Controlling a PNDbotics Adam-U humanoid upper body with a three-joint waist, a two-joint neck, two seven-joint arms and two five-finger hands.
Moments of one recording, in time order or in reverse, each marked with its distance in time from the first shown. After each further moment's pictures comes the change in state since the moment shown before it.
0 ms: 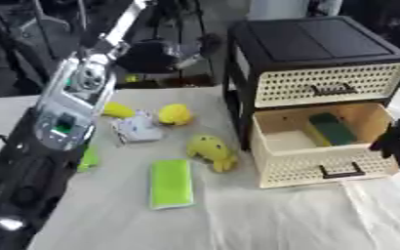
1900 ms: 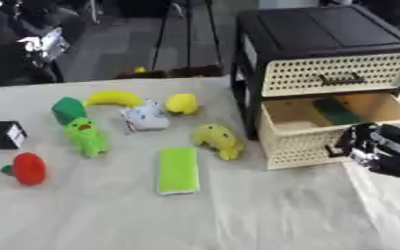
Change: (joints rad) left arm 0.229 0.116 0.116 -0.108 0.055 0.092 0.072; right arm -0.097 0.012 0.016 0.372 0.472 0.021 -0.090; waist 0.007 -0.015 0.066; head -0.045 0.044
